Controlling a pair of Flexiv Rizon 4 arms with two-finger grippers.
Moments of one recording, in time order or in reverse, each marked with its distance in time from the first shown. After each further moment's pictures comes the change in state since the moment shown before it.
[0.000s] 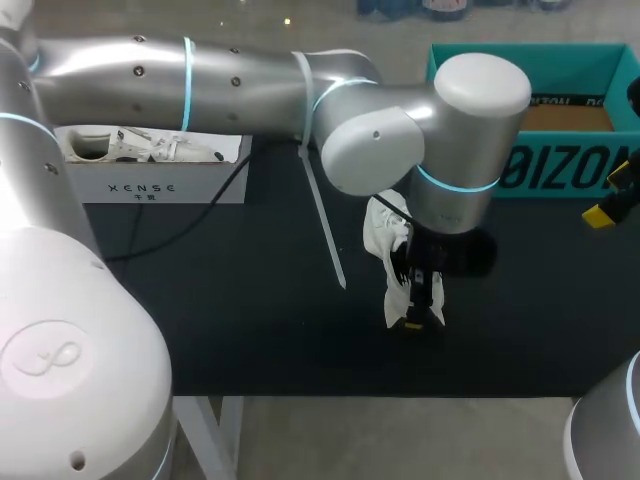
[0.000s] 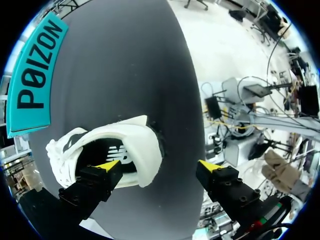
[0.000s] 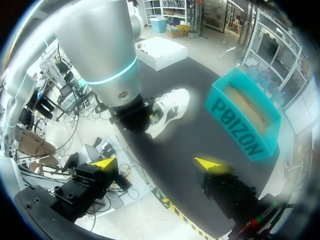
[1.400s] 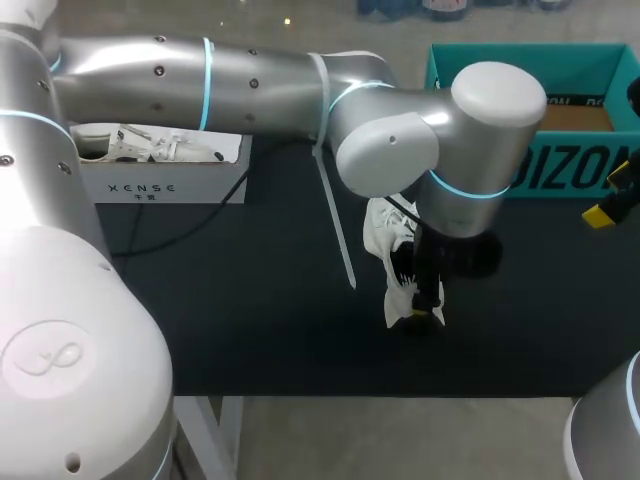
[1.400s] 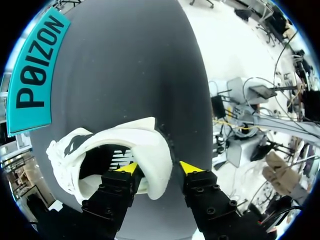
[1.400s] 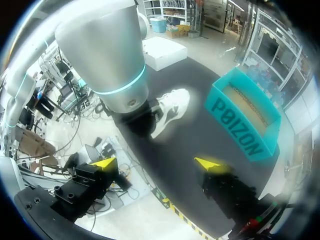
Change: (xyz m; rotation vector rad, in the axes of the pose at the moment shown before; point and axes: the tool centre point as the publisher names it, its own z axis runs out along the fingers) left arm -0.010 -0.006 0.008 -0.035 -0.023 -0.028; right arm 0.000 0.000 0.000 0.000 0.000 0.000
